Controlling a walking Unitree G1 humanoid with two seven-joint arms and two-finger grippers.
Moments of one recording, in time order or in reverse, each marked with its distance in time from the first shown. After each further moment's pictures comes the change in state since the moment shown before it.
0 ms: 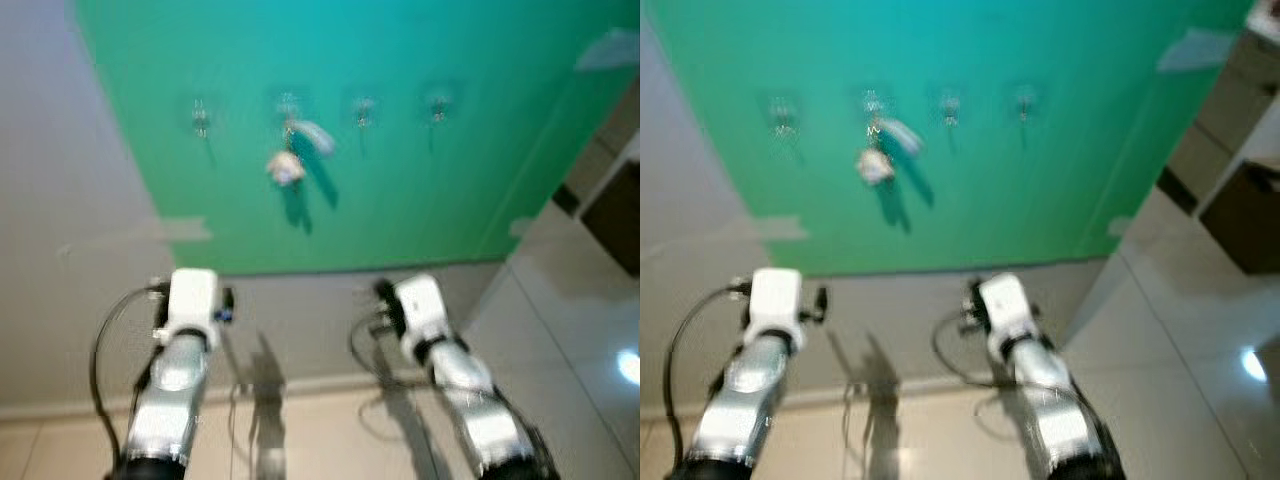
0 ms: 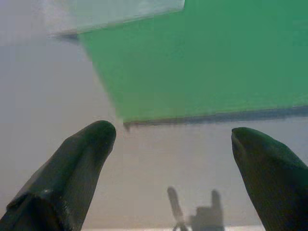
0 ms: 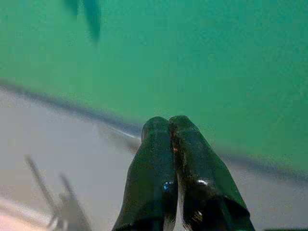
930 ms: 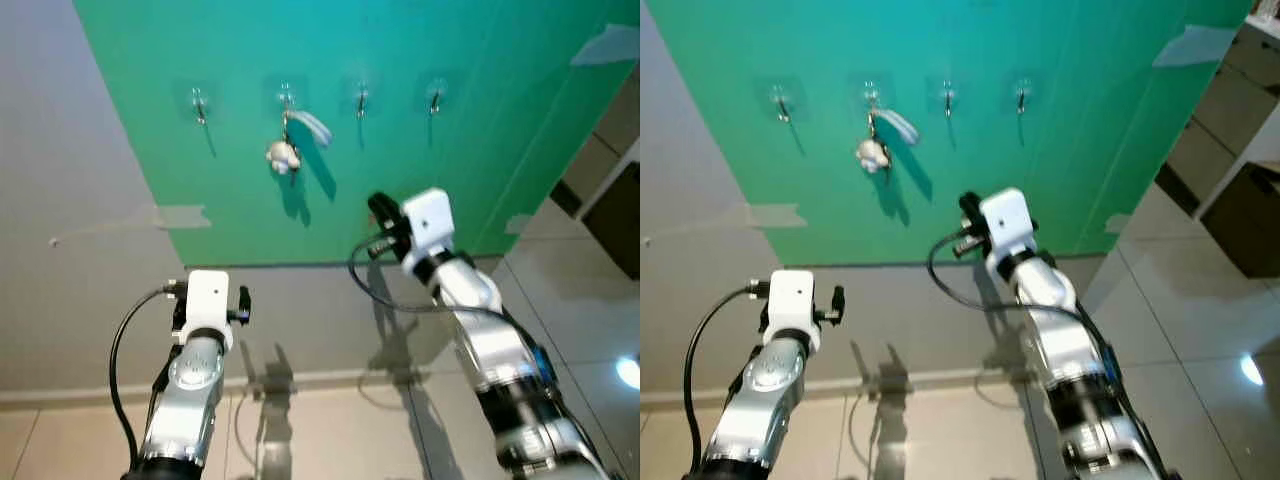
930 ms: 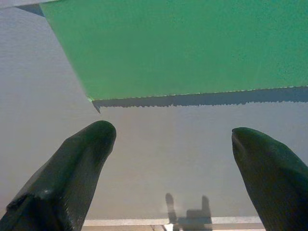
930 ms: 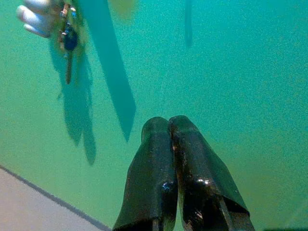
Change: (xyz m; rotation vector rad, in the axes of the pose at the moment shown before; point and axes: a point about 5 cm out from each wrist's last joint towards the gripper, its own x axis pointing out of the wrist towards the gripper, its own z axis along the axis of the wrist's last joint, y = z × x) left arm -0.003 -0.016 0.001 -0.025 -0.001 -0.030; right arm 0.044 -0.027 0.085 -0.056 -0.223 0.052
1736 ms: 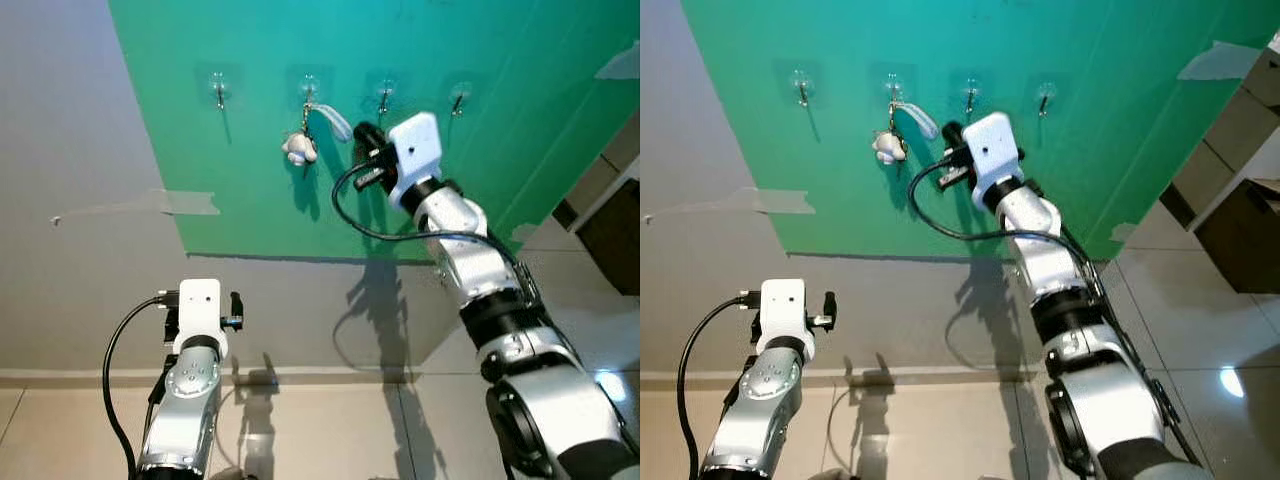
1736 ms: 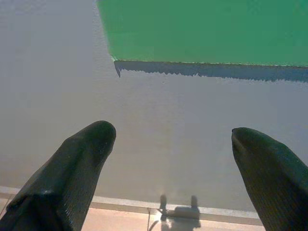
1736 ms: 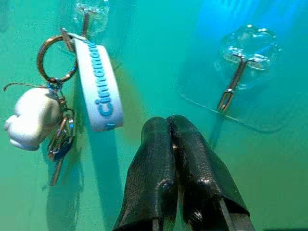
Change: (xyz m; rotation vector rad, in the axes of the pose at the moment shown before) left arm -0.007 0.002 -0.008 -0.032 0.022 0.054; right arm 0.055 -0.021 0.053 -0.084 -0.137 0.016
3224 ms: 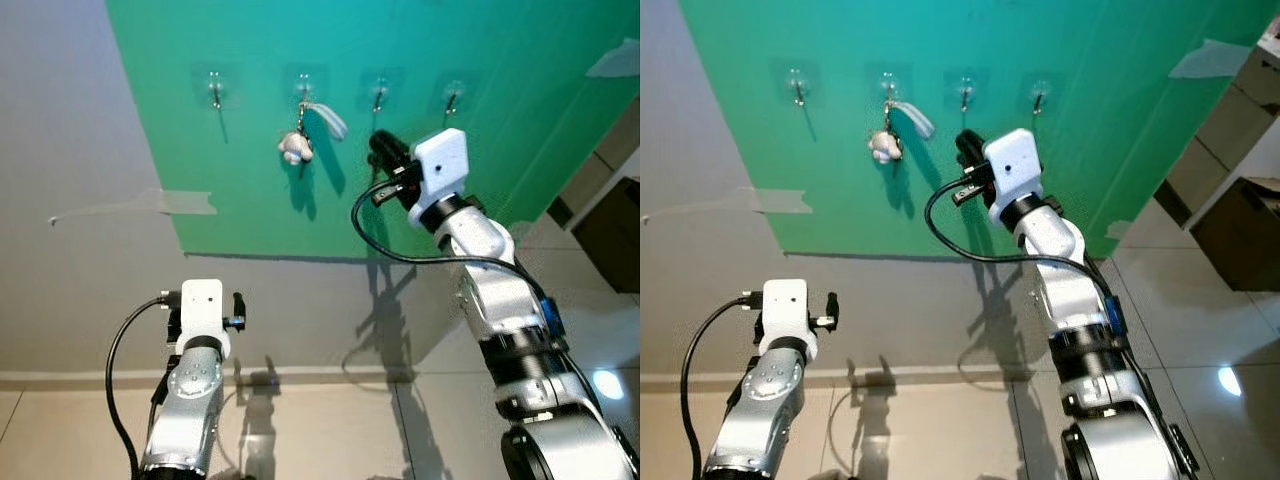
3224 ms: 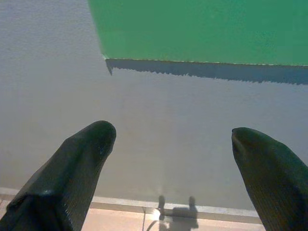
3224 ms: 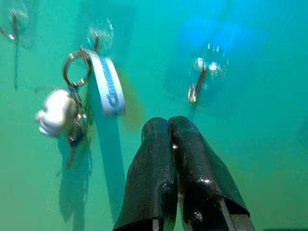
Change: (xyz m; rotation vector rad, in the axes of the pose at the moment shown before) left arm 0.000 -0.003 0.000 -0.005 0.002 -0.008; right arm -0.034 0.001 0.006 0.020 -0.048 -0.008
